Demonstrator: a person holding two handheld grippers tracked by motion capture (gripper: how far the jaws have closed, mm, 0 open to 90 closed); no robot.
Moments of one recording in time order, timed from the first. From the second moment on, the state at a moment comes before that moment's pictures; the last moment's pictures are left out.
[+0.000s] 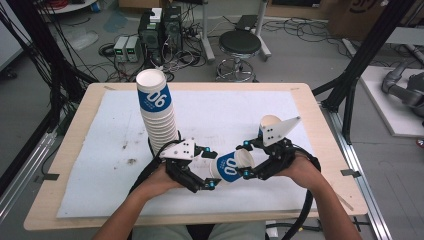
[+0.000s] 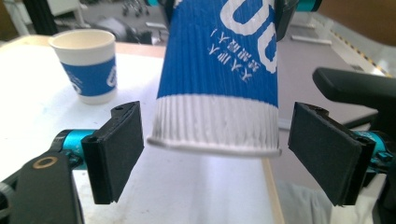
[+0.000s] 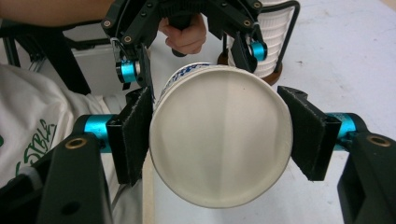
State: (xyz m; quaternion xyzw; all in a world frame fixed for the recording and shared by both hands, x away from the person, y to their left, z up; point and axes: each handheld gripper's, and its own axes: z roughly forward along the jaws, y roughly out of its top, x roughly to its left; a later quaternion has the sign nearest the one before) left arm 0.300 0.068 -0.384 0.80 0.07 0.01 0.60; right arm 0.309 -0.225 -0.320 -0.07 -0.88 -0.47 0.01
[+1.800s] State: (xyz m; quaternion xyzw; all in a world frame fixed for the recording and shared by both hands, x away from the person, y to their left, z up) left arm 0.296 0.070 -0.359 0.84 0.06 0.07 0.53; right arm 0.300 -0.209 -0.321 -0.05 -0.89 -0.44 -0.08
